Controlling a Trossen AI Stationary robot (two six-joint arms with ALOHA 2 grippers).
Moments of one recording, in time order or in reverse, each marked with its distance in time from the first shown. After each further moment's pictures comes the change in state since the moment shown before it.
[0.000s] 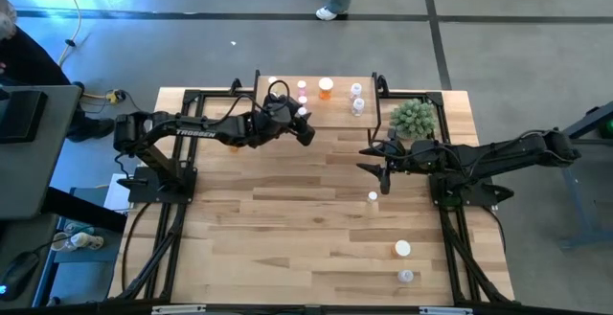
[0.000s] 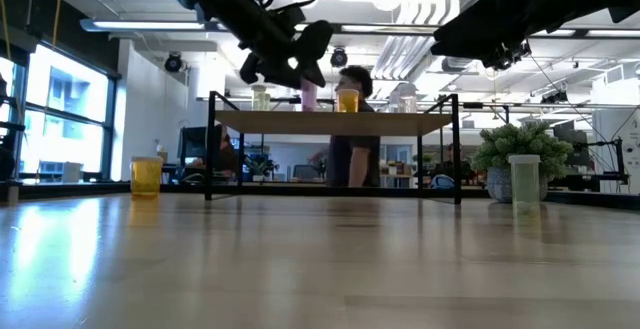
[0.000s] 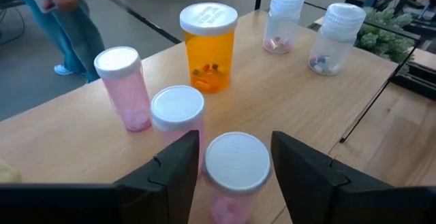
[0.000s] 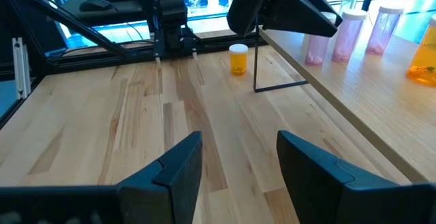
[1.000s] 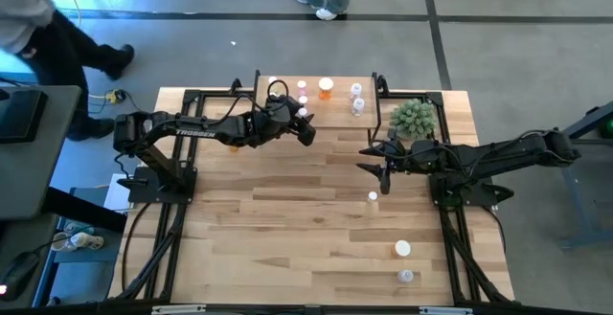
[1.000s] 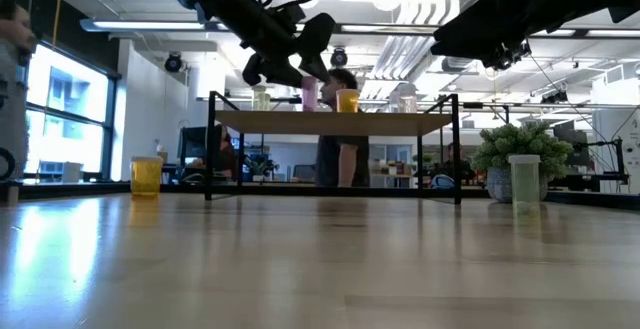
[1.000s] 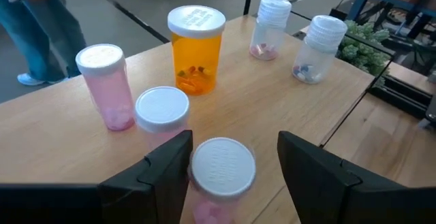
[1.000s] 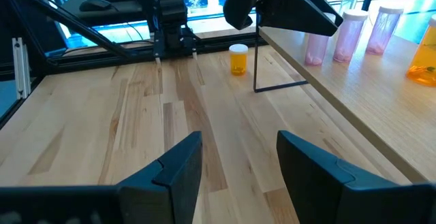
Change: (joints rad) left arm 0.000 -0.002 0.000 0.020 0.043 -0.061; right arm 0.000 0.000 0.000 0.000 0.000 0.000
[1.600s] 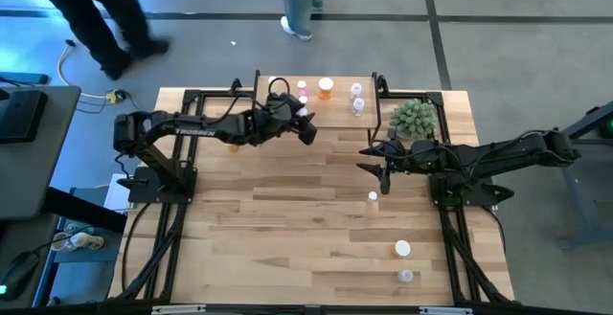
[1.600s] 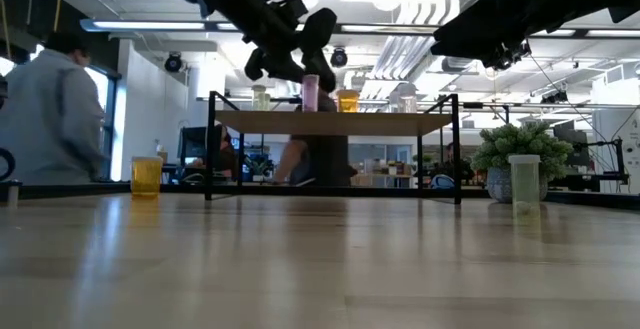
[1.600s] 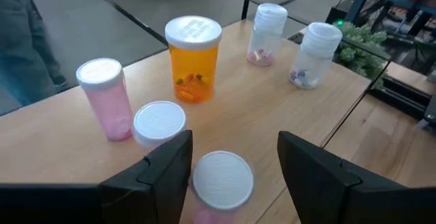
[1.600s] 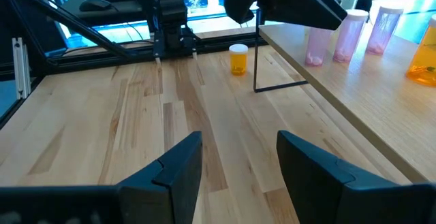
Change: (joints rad) left arm 0.000 0.000 0.038 -0.040 0.000 0.017; right arm 0.000 0.000 0.000 0.000 0.000 0.000
